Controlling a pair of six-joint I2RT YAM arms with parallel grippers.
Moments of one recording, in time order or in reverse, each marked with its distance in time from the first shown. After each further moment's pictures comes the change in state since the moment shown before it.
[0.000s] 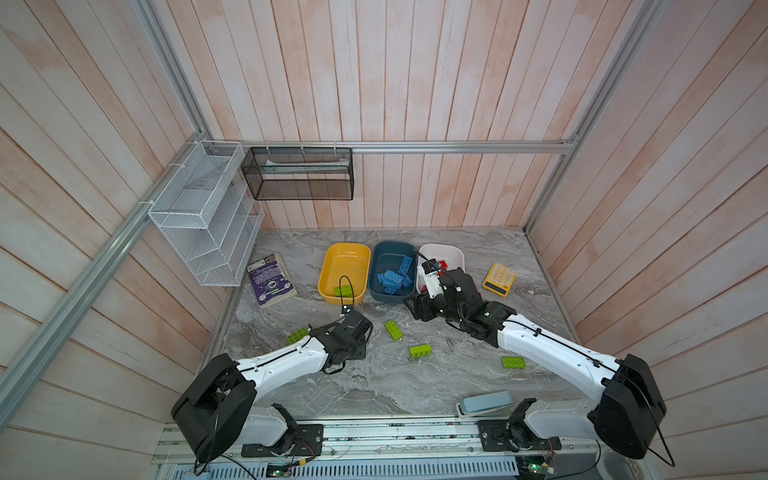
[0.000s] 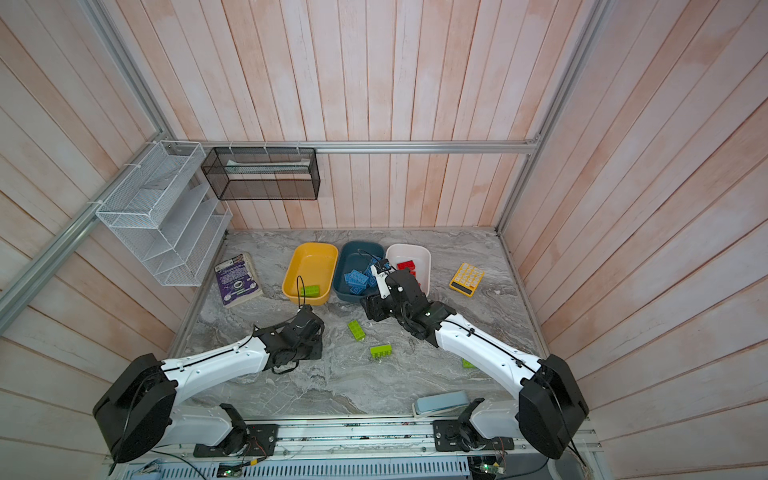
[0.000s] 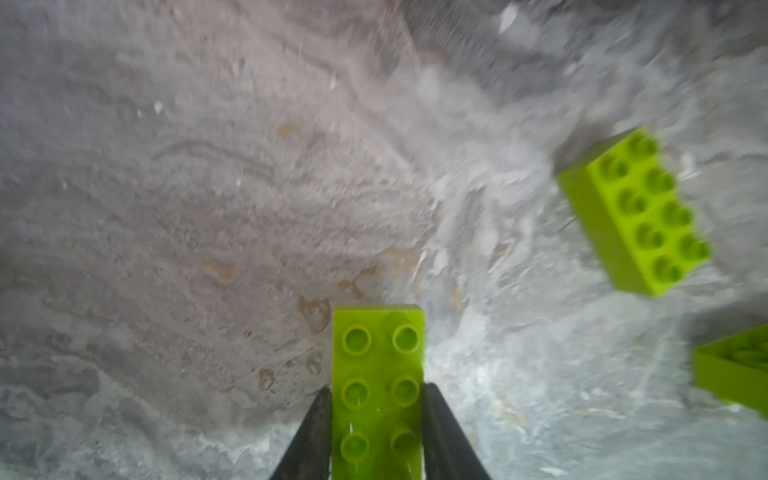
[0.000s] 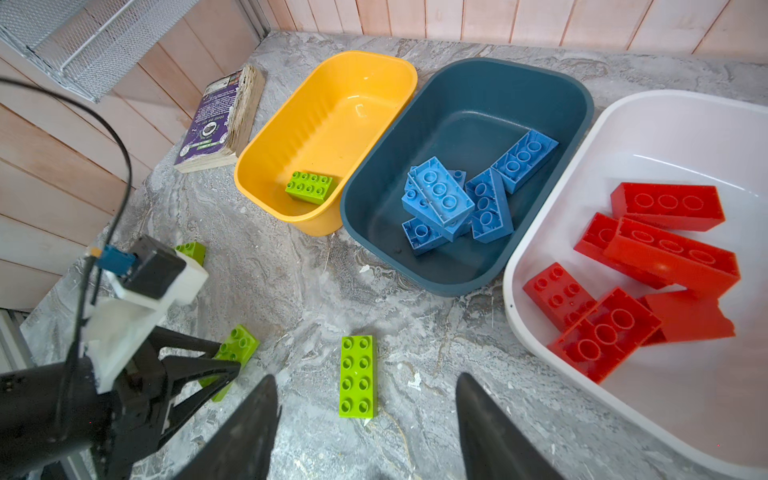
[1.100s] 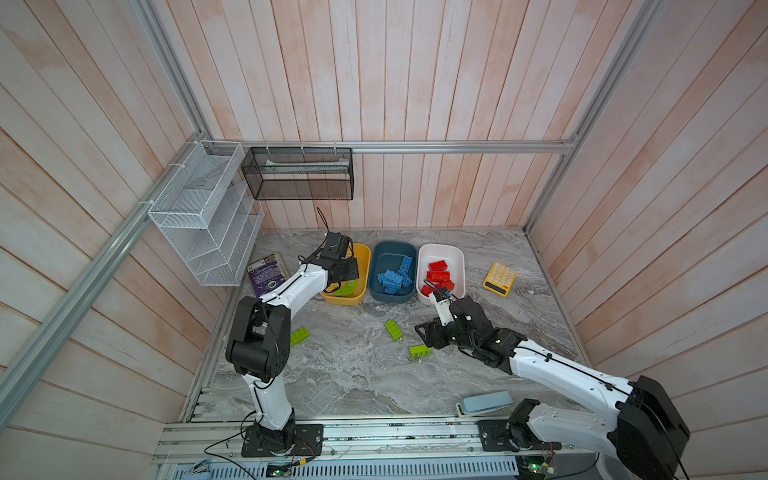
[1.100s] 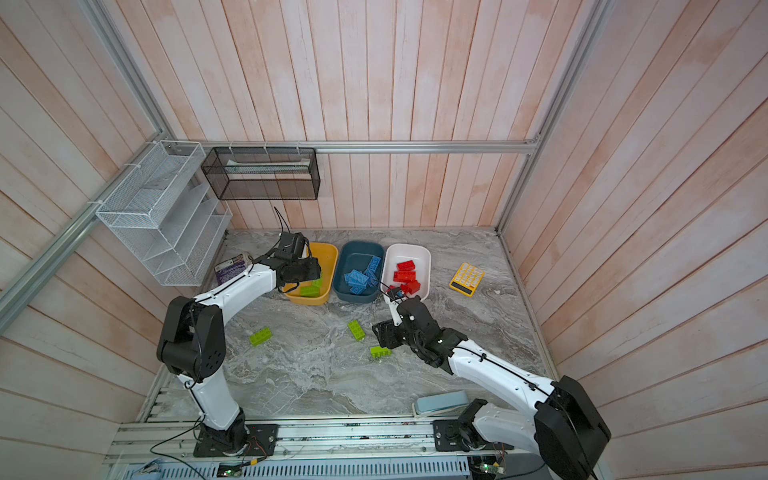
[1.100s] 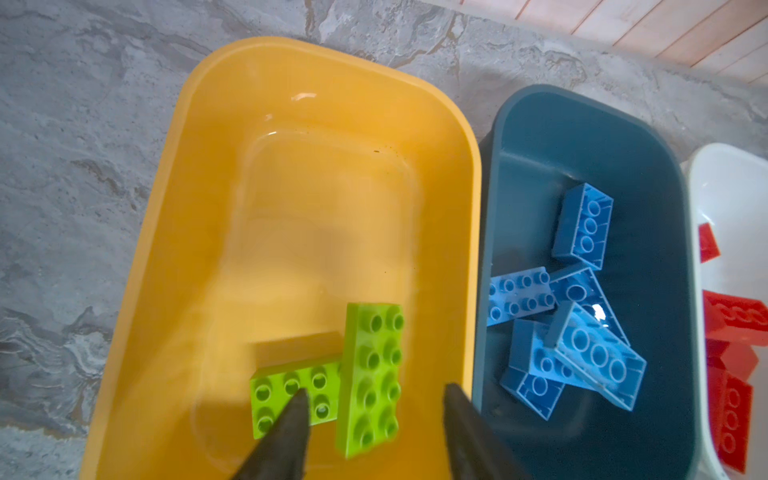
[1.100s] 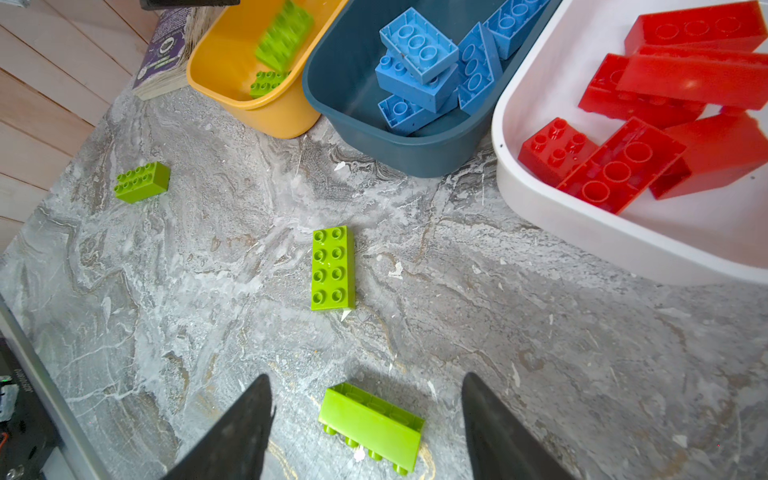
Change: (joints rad) left arm 0.417 0.475 0.674 0.022 0.179 0.256; right arm 0.021 -0.153 -0.288 0.035 -0.005 0.053
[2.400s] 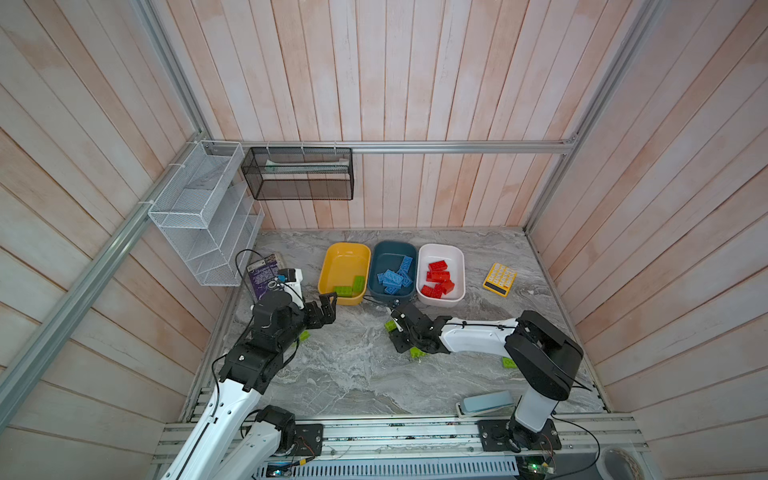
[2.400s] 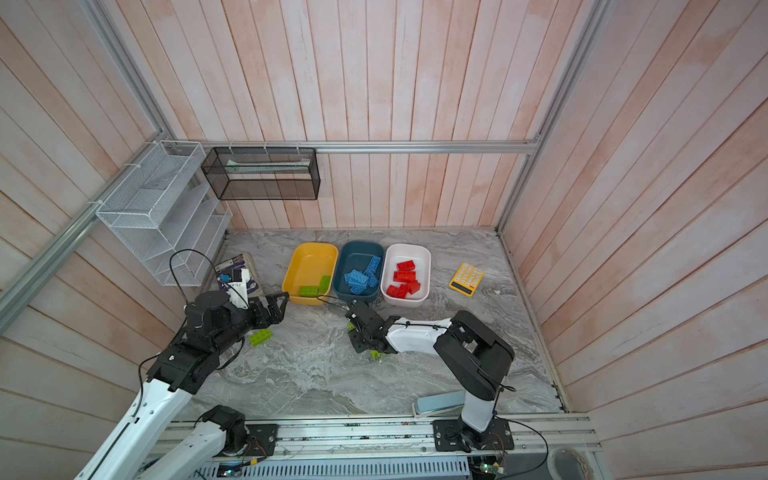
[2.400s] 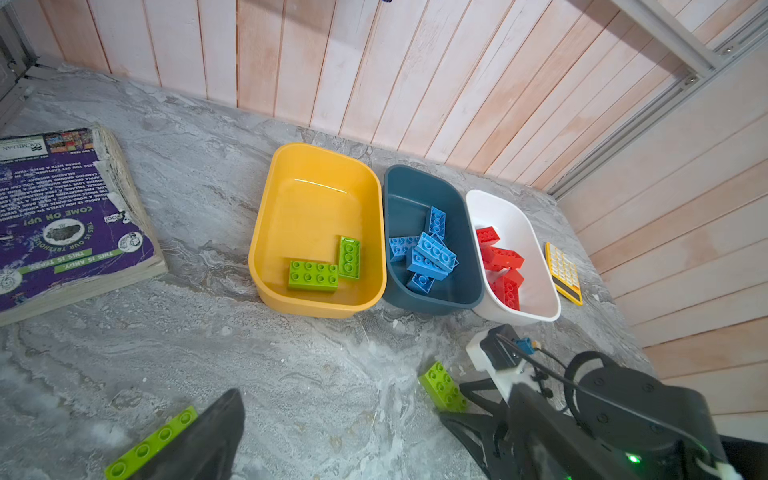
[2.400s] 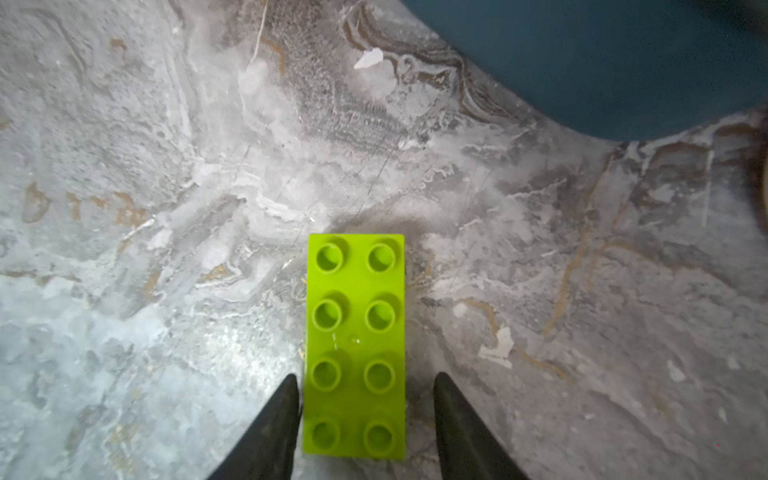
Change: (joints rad) left arm 0.002 -1.091 -0.604 -0.052 0.041 -0.011; right arm 0.176 0.619 0.297 0.014 0.177 -0.045
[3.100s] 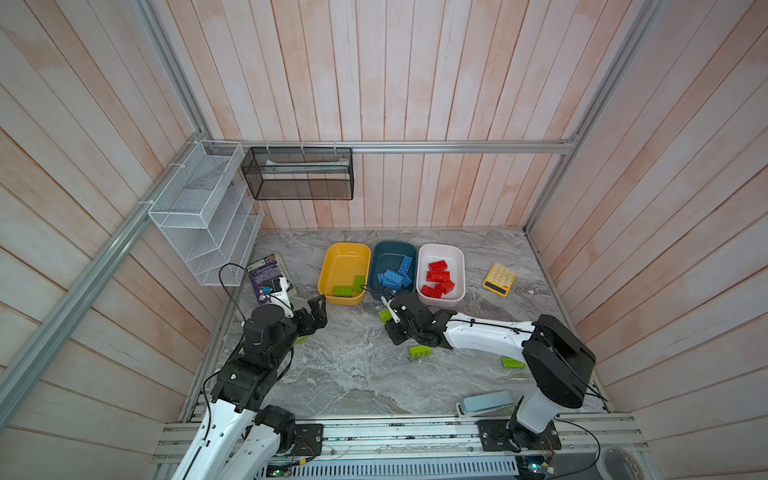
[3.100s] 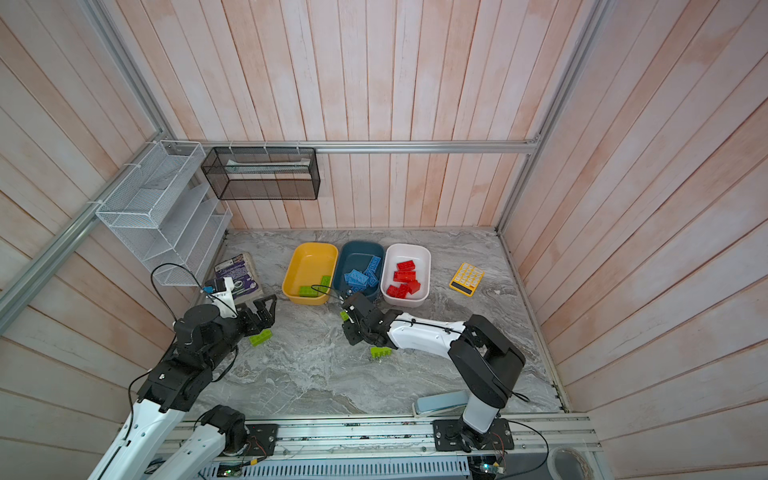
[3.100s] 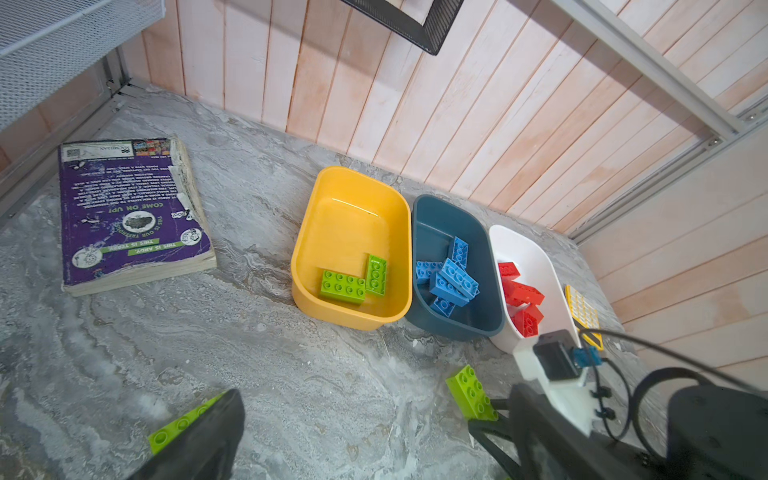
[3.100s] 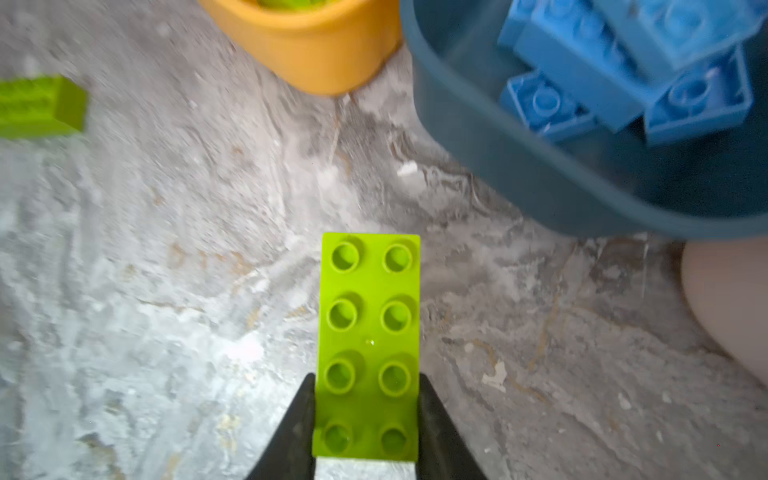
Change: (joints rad) left arm 0.000 -0.146 -0.059 -0.011 -0.127 -0.072; right arm 0.010 -0.079 0.109 -0.048 -0.035 -0.019
